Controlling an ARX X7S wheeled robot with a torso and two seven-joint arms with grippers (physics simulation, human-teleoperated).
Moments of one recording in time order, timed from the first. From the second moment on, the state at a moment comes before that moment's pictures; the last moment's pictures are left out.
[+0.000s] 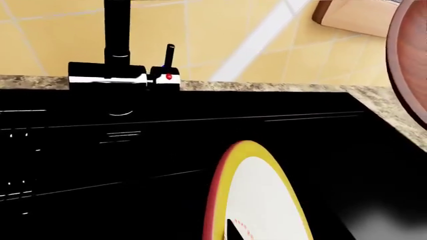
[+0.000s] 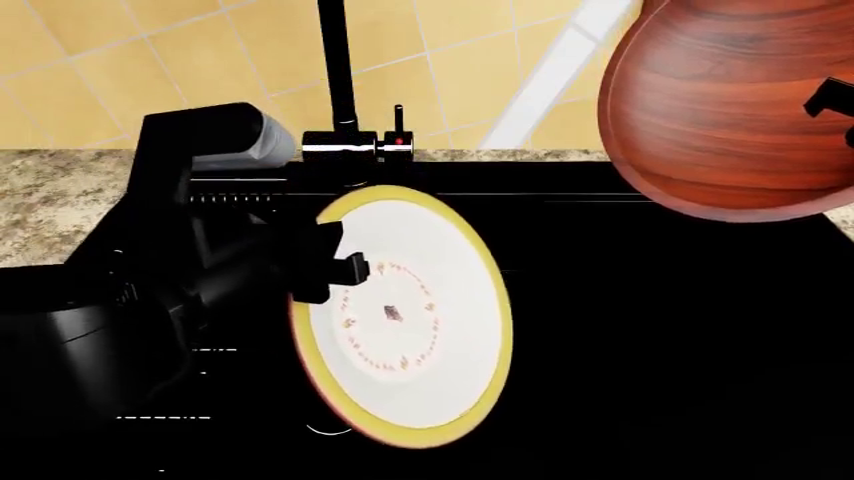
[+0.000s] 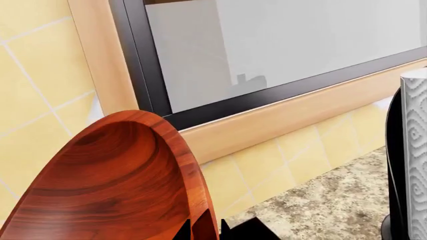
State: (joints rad) left arm -1.15 -0.84 0.72 0.46 -2.04 -0.63 -0.92; right arm 1.10 1.24 -0.62 -0.45 1.62 0.26 1.12
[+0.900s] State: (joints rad) left arm -1.13 -0.78 0.79 0.42 -1.98 -0.67 -0.94; right arm 1.09 1.24 -0.61 -0.44 1.61 0.26 1.11
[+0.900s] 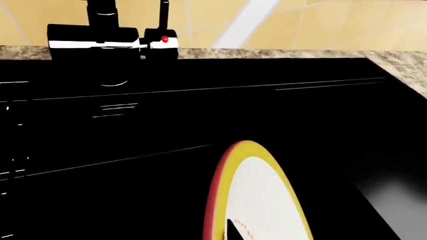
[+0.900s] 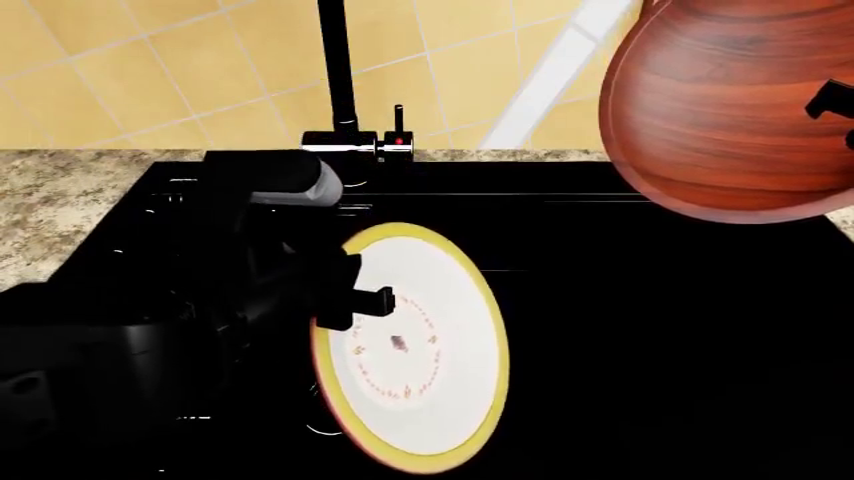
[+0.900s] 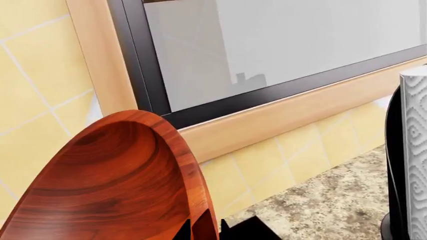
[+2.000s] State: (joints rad) left arm -1.14 -0.72 0.88 0.33 -1.91 -0.73 -0.97; right arm 1.07 1.24 -0.60 -0.44 1.61 0.26 1.11
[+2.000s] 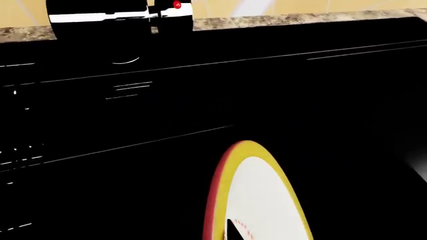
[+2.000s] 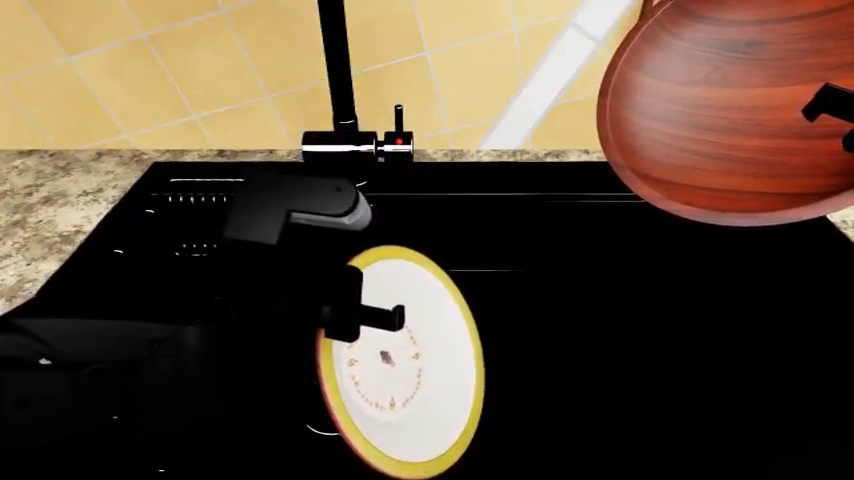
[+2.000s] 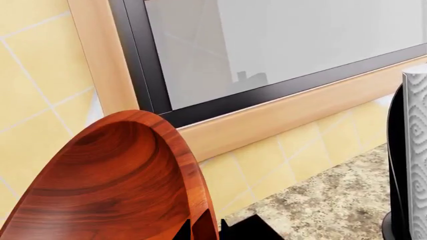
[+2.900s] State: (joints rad) left arm -1.14 -0.66 0.95 0.26 -1.83 -0.77 -0.93; right arm 1.07 1.23 -0.59 -0.44 1.61 0.28 1.11
